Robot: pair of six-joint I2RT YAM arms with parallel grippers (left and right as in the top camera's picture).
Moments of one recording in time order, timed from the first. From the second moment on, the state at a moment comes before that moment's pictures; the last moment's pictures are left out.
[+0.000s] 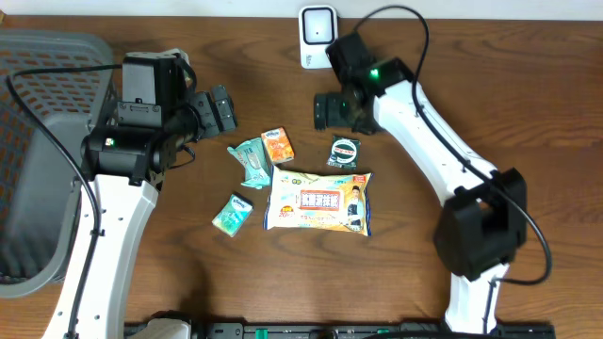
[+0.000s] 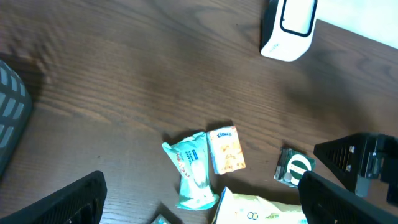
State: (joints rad) left arm -0.12 1.35 1.37 -0.87 0.07 -0.38; right arm 0.47 2.06 1.84 -1.05 0.02 0.47
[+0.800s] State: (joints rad) left arm -0.12 1.35 1.37 -0.87 0.07 -0.38; right arm 0.47 2.30 1.82 -1.11 0.01 0.48
